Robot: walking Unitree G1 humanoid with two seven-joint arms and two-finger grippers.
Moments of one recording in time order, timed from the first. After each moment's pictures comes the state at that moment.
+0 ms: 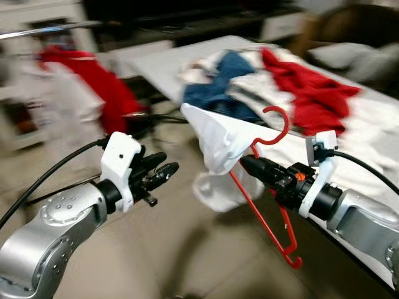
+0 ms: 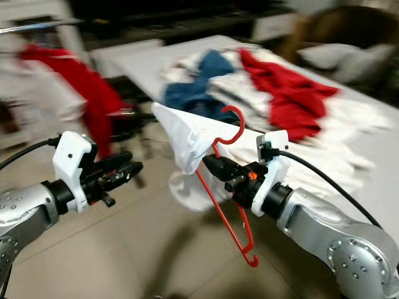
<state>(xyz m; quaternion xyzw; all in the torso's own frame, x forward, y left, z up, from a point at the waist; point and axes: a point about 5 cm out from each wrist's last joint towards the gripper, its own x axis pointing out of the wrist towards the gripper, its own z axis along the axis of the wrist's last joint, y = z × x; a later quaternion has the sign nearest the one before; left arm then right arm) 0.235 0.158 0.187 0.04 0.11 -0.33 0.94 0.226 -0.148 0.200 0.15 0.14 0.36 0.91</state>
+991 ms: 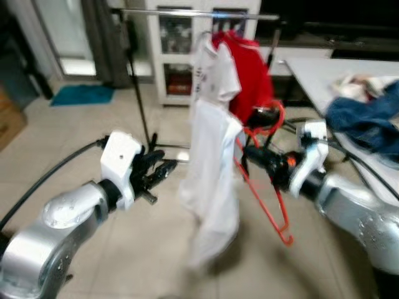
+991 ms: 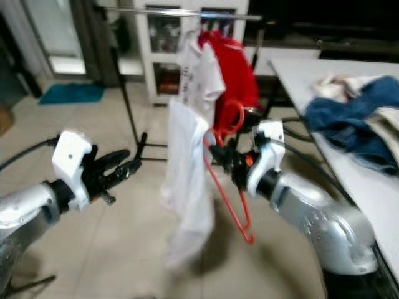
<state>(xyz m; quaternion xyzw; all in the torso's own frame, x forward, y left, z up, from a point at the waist) 0.243 0.155 0.189 0.07 0.08 -0.31 0.94 0.265 -0.145 0.189 0.15 0.12 0.32 0.93</state>
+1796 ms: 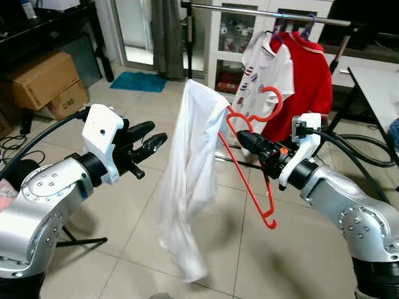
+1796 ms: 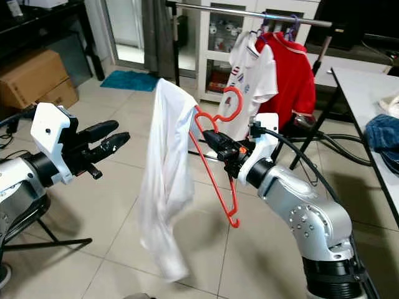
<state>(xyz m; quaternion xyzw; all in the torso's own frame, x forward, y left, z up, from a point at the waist) 0.260 0.178 0.218 0.09 0.02 -0.32 0.94 0.281 -0.137 0.189 0.17 0.08 0.32 0.93</state>
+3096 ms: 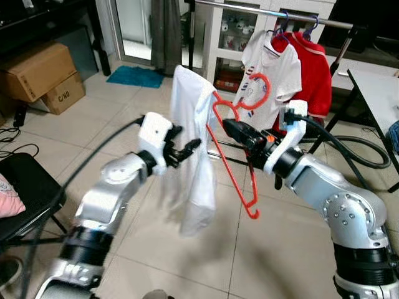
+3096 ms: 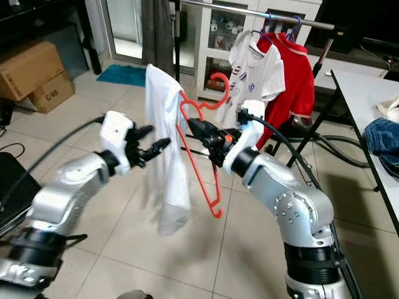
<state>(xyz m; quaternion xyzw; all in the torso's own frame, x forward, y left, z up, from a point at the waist) 0.323 0.120 0.157 0.05 0.04 -0.35 0.94 0.289 -0.112 0.208 0.21 0.05 0.36 0.91</state>
